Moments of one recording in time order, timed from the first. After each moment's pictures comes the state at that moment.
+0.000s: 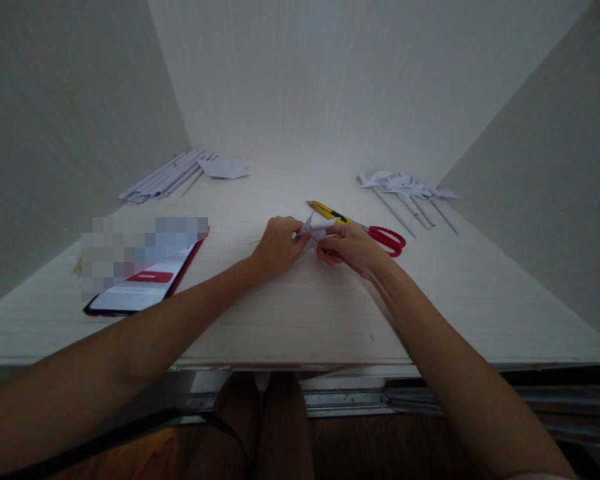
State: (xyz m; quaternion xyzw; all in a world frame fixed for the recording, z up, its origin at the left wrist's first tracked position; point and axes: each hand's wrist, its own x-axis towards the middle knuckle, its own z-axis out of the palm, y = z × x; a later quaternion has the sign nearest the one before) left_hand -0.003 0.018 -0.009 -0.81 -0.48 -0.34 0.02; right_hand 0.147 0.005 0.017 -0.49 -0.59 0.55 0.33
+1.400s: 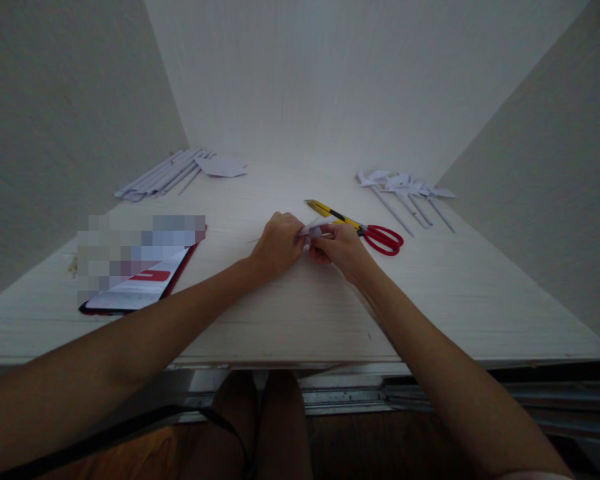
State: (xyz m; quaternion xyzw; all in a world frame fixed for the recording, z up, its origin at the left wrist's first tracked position) left_hand 0.000 0.015 -0.011 -0.83 -0.45 -0.34 0.06; right_hand 0.135 0.003 0.004 -0.52 -0.60 0.47 0.39
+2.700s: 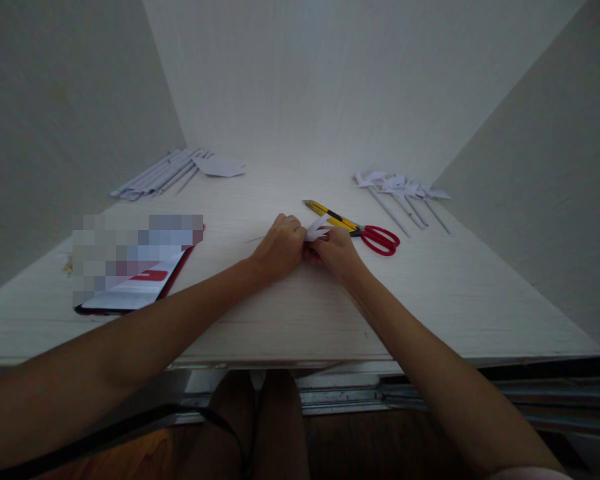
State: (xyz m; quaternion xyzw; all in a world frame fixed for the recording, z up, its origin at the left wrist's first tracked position) left_hand 0.005 0.012 -0.009 -0.87 -0.40 -0.27 0.09; right_hand 0.127 0.000 -0.001 -0.52 -0.58 0.46 0.43
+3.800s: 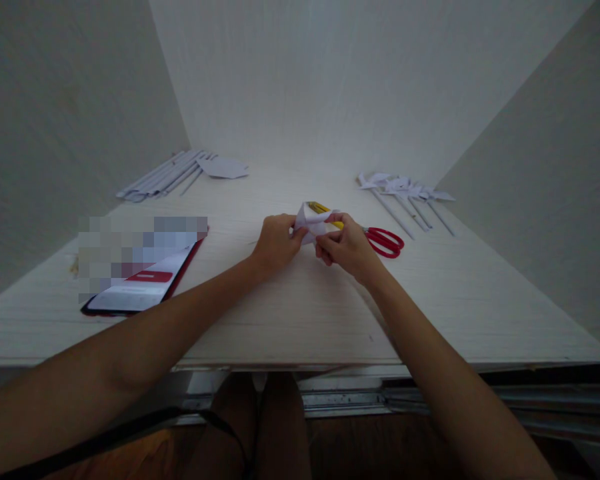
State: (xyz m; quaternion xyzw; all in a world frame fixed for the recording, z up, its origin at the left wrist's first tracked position) left_hand 0.000 0.018 -0.006 -0.76 -0.53 -0.38 -0.04; right_hand 0.140 -0.001 0.009 -0.49 -0.64 0.44 0.41
